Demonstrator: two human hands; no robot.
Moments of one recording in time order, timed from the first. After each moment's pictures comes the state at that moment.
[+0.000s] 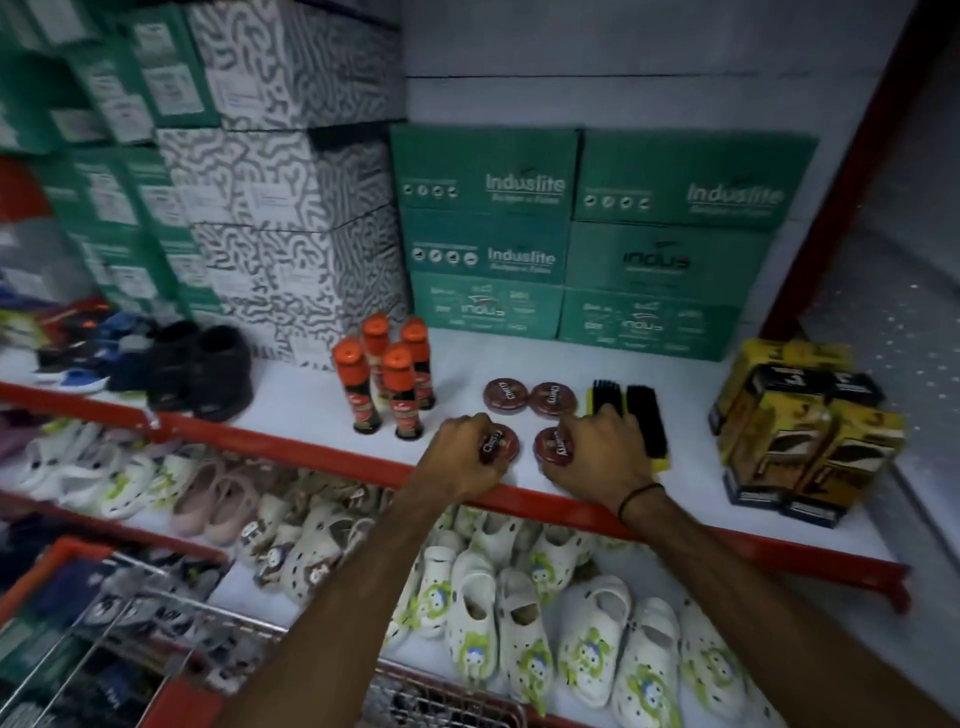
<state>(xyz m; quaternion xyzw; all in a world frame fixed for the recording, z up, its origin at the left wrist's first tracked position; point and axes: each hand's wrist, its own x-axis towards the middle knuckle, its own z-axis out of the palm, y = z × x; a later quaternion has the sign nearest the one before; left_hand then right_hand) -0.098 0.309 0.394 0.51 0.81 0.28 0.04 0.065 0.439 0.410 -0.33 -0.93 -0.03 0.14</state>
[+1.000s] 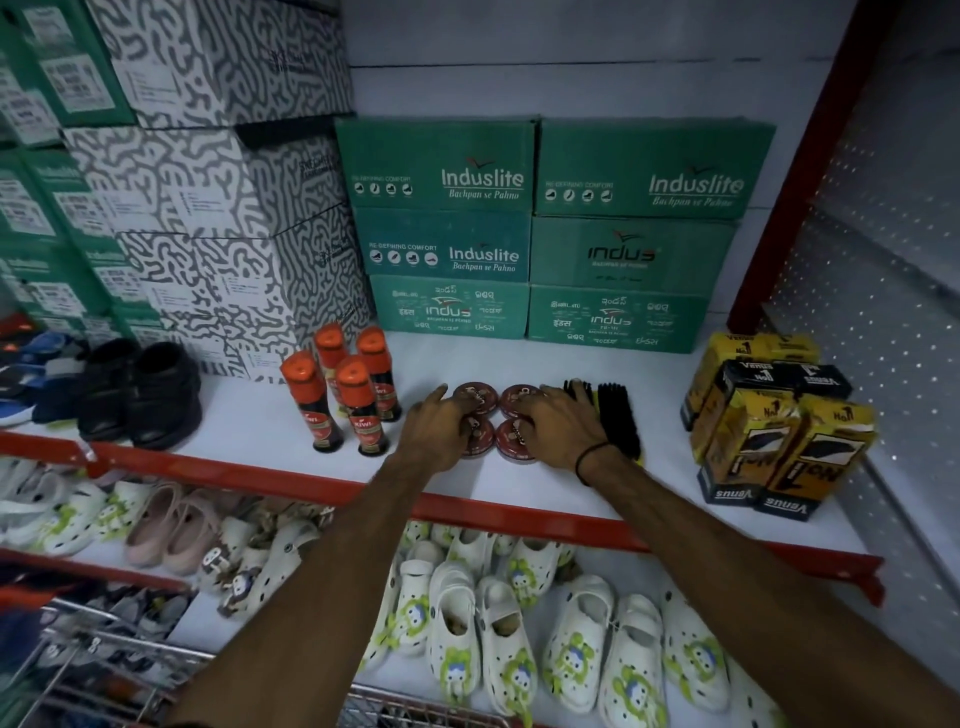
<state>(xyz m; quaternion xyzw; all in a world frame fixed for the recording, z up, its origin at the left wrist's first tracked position) -0.128 0.369 0.401 0.54 0.82 0.17 0.03 0.028 0.485 0.417 -0.27 -0.96 0.02 0.07</state>
